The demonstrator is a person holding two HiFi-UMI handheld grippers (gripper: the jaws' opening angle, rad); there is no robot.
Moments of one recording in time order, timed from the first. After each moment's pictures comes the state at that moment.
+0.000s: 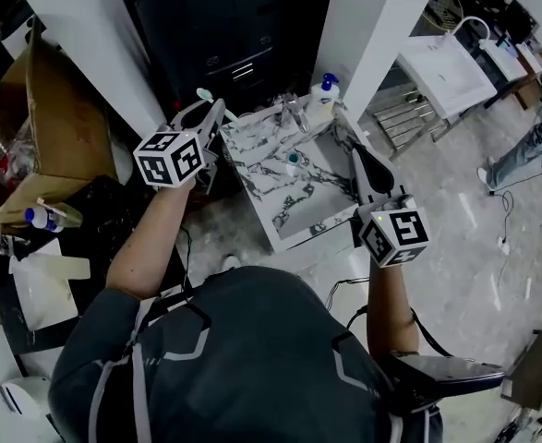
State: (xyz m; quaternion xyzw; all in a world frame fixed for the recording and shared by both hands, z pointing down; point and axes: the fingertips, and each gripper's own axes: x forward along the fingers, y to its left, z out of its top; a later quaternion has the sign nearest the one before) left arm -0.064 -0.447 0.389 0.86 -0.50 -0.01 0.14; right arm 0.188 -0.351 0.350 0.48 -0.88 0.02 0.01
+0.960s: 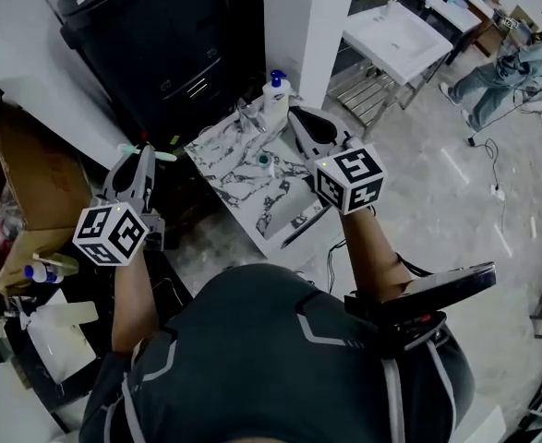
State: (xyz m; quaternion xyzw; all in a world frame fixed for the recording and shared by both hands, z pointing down) left arm -0.082 -0.360 0.319 0.85 -0.51 0.01 0.08; right arm 0.172 -0.387 0.334 0.47 -0.88 0.01 0.02
